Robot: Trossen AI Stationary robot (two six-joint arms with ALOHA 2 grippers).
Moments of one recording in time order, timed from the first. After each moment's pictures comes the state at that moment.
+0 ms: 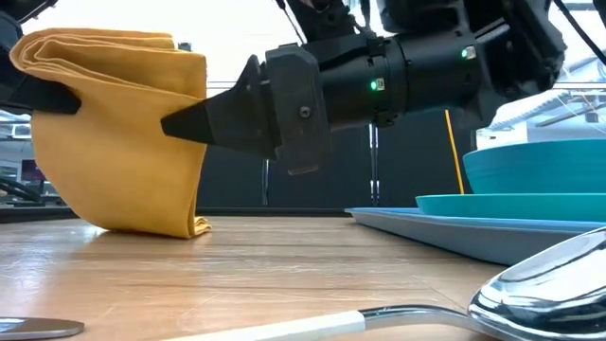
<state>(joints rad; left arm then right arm) -0.85 1.27 0.39 0.26 -0.71 -0.51 0.38 2.20 1.09 0.95 0.40 -0.33</state>
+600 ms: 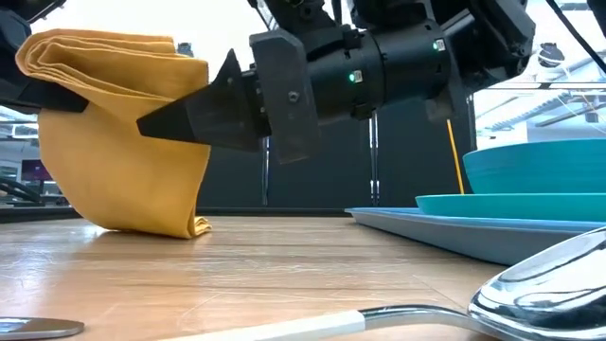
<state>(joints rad) -0.82 1.27 0.39 0.29 -0.67 -0.48 0.36 2.20 1.17 0.81 0.26 -0.28</state>
